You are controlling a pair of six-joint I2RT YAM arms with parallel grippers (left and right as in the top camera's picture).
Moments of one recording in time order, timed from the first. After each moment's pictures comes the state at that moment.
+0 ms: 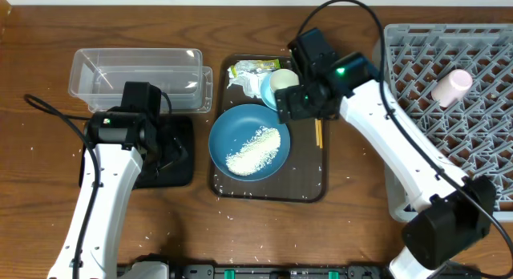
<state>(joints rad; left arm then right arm) -0.04 1.33 1.15 -1.30 -0.11 -0.64 0.51 1.81 1.69 -1.16 0.01 0.33</state>
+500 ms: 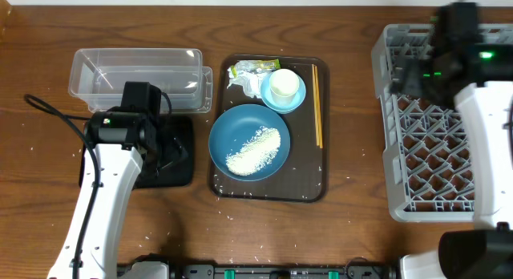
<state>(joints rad) -0.04 1.33 1.15 -1.30 -0.11 -0.64 -0.05 1.65 1.72 -1.29 0.15 0.30</state>
